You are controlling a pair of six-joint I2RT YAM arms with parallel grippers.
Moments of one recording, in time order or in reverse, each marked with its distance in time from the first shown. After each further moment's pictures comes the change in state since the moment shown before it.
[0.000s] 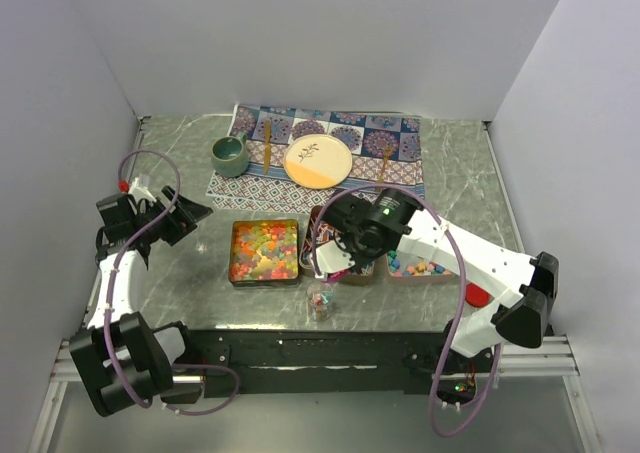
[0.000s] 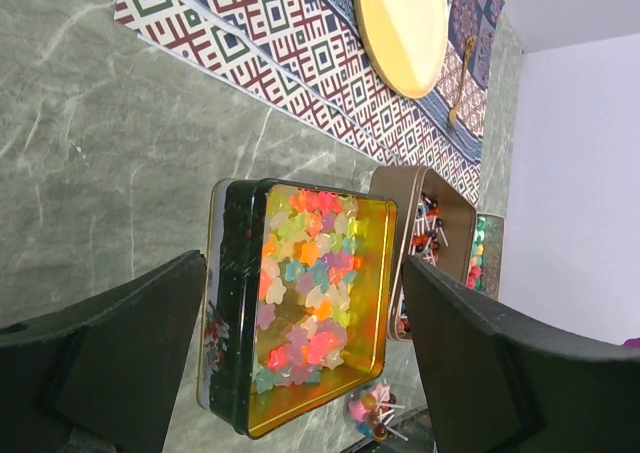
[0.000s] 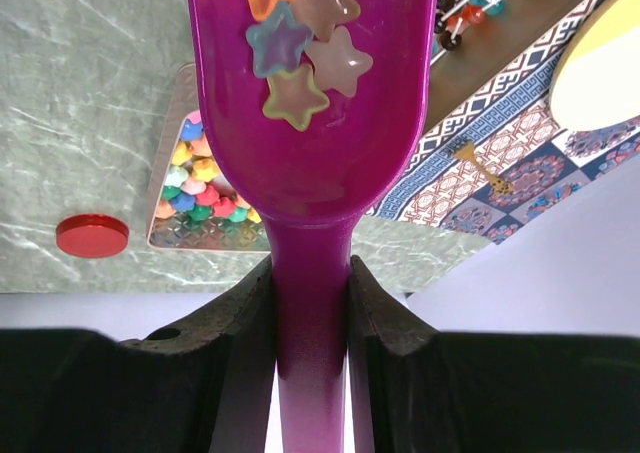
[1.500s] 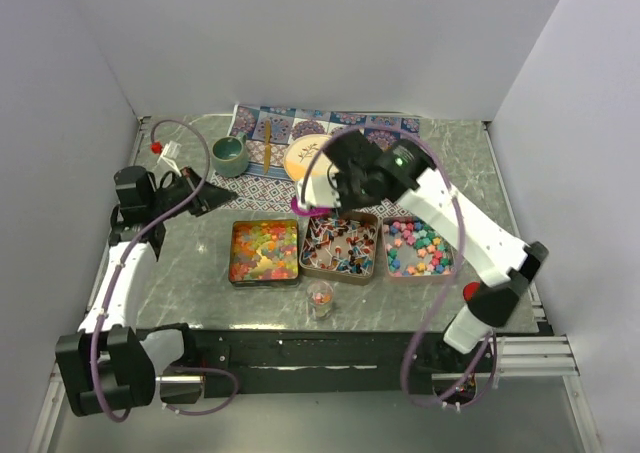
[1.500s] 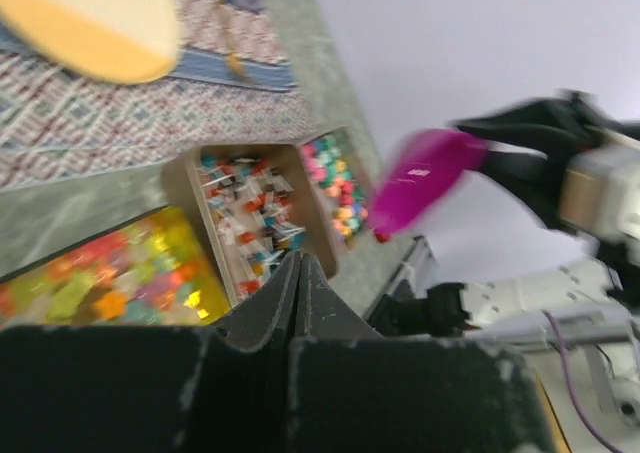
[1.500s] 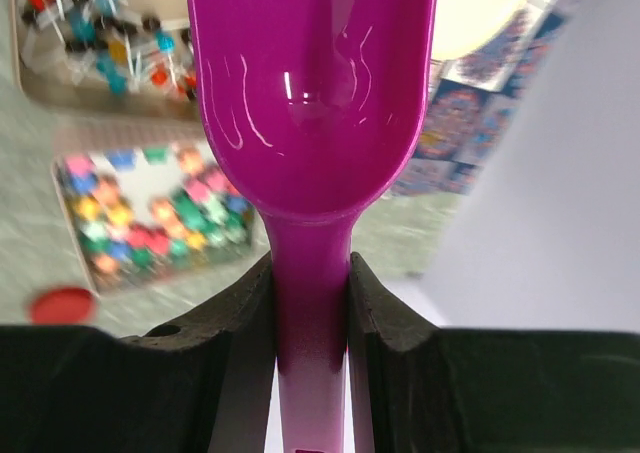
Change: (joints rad) left arm -0.249 -0.002 0.127 0.223 0.228 -0.133; right arm -0.153 0.166 0.435 0.001 -0.025 0.100
